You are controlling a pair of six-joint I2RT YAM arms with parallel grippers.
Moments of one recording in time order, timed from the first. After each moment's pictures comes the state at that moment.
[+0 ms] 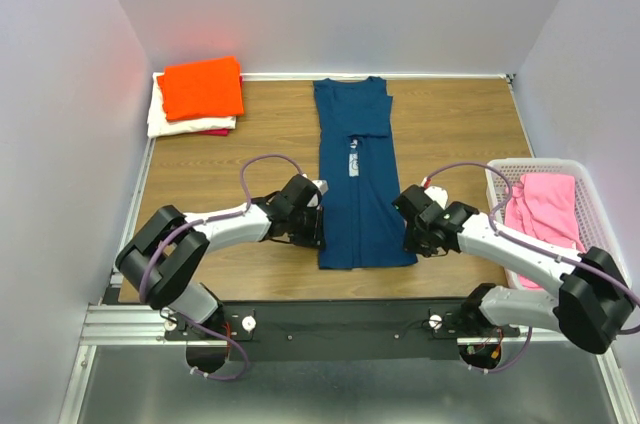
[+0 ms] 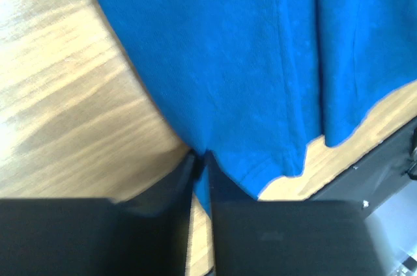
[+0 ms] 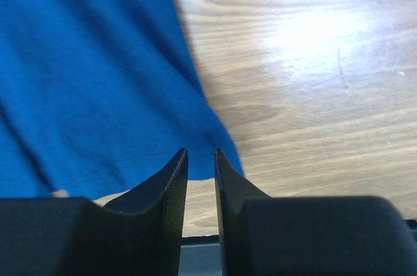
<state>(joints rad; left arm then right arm) -0.75 1.52 0.70 -0.18 0.26 -0.60 0.74 1.20 0.67 -0.74 0.27 0.92</state>
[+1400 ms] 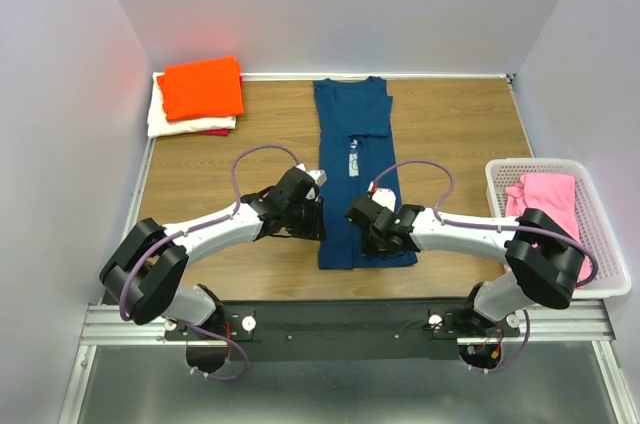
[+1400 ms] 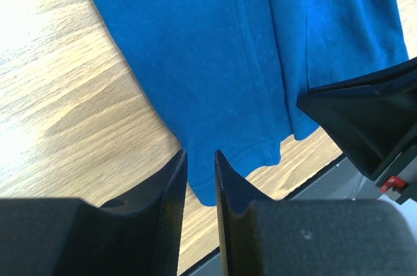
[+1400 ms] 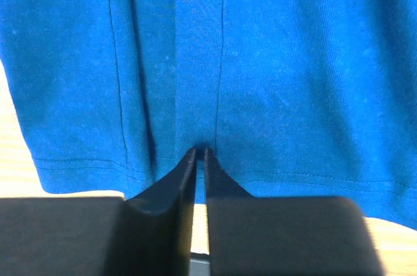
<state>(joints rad) -0.75 1.41 0.75 -0.26 0.22 -0.57 0.99 1.50 0.81 -0.52 0.25 0.95</state>
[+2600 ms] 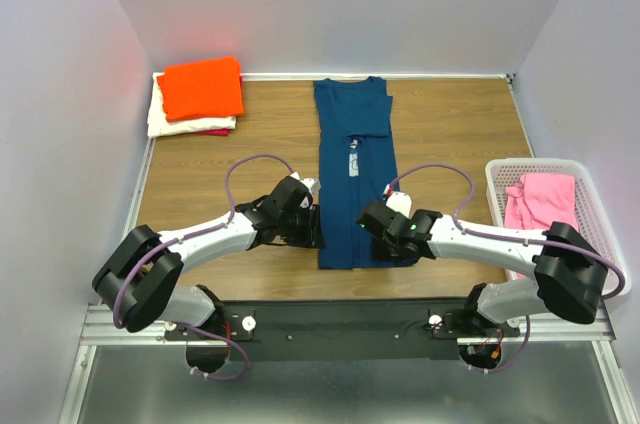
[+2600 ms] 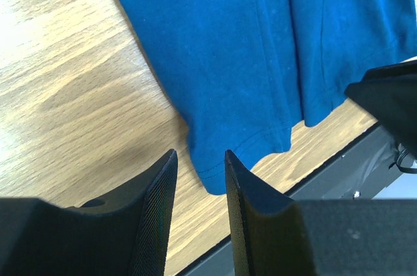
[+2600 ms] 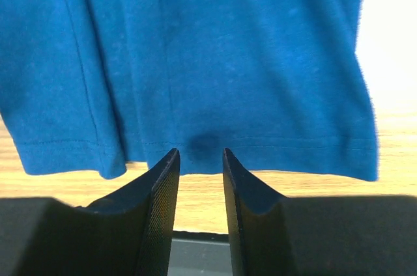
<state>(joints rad) -0.75 1.35 0.64 -0.20 0.23 -0.61 0.99 1.35 0.75 -0.62 0.30 1.03</state>
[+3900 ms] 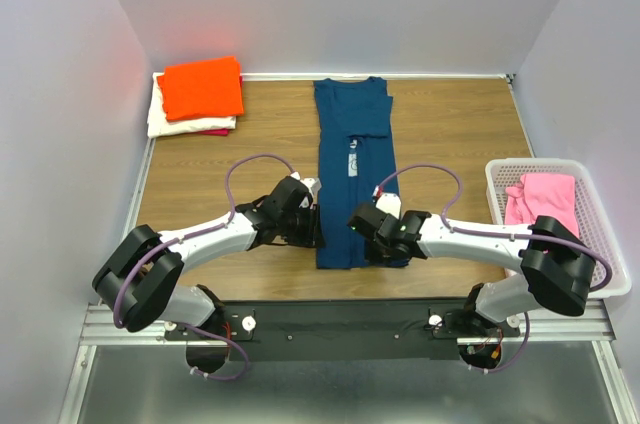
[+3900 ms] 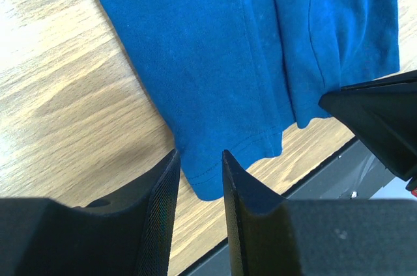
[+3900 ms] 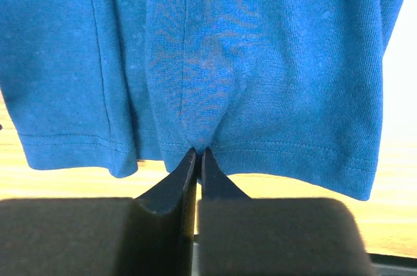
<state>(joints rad) -0.75 1.36 0.64 -0.18 0.24 -0.61 1.04 1.43 0.78 -0.57 0.28 1.02</state>
